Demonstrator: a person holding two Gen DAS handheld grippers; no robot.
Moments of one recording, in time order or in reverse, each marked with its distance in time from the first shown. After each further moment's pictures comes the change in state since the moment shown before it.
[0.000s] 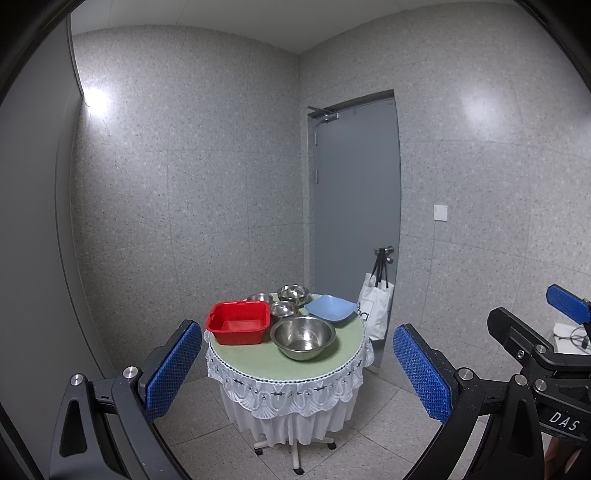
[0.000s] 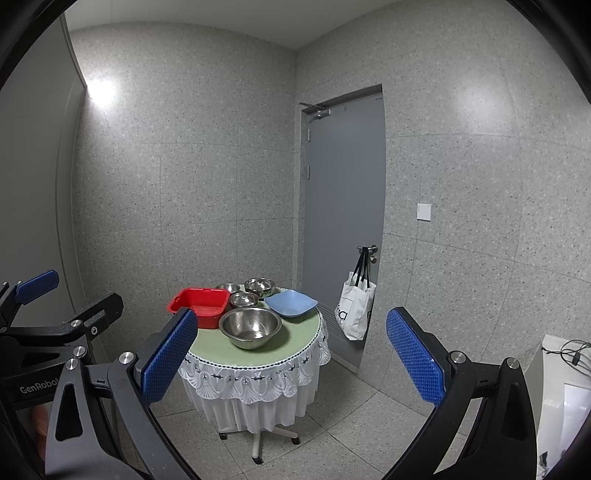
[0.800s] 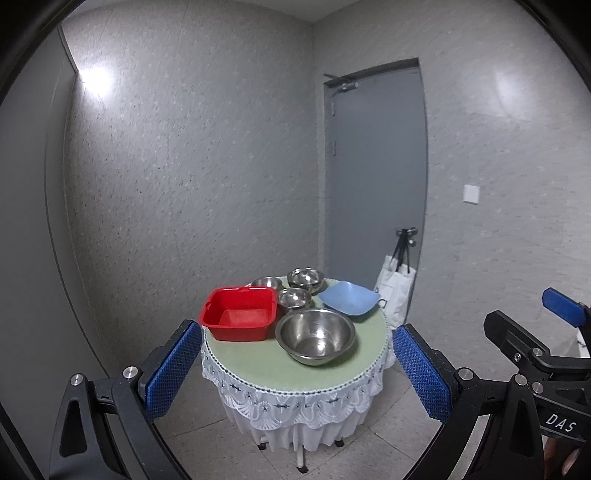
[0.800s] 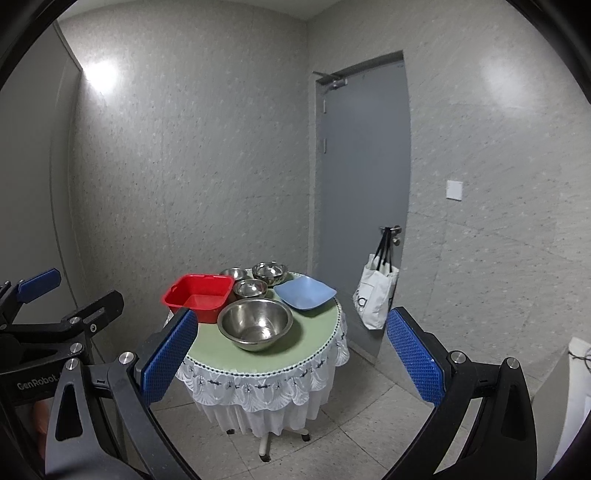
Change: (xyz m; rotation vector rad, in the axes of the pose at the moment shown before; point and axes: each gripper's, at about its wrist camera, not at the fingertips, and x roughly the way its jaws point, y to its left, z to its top) left arm 0.184 -0.014 0.052 -0.022 0.114 0.074; right arm 0.172 -0.009 -0.002 -0.003 0.098 0.087
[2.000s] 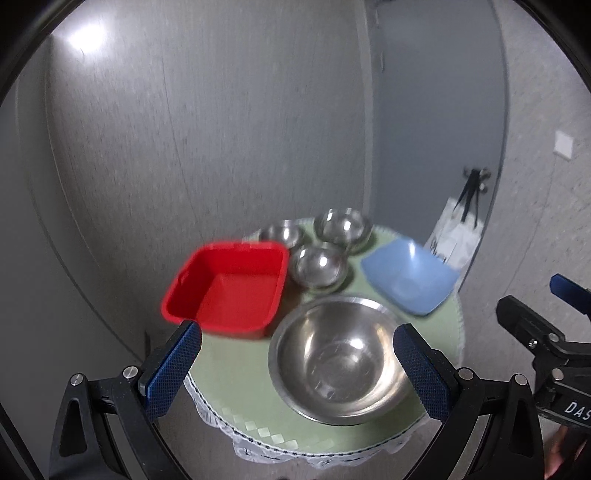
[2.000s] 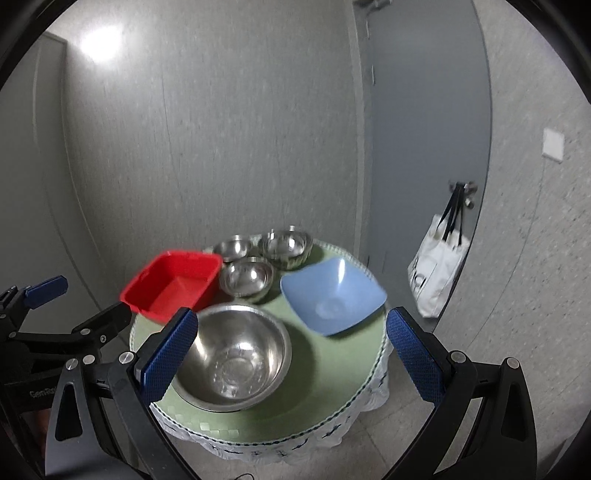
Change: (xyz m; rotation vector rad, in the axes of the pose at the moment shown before) left arm 0.445 -0.069 0.080 -0.028 0.321 0.186; right arm 0.347 -0.059 0.016 -0.020 0.272 0.208
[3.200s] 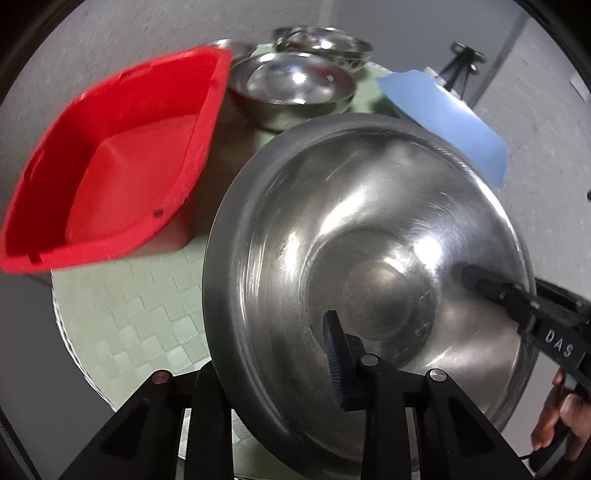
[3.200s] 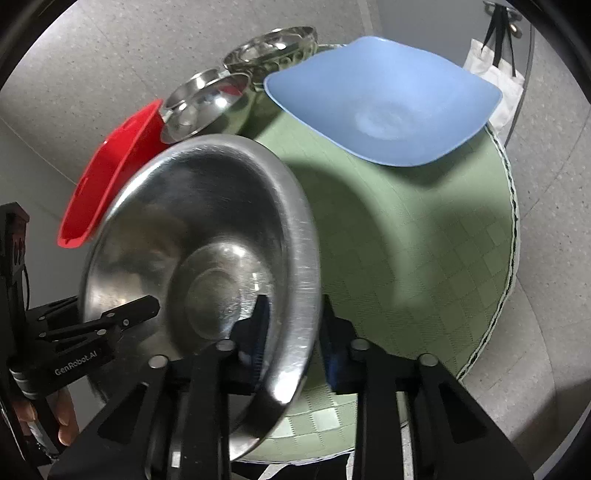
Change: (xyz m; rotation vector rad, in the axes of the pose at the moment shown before) left arm 0.313 0.029 -0.011 0.115 0.523 -0.272; right arm 0.221 -0.003 -0.094 0.220 0.545 0.133
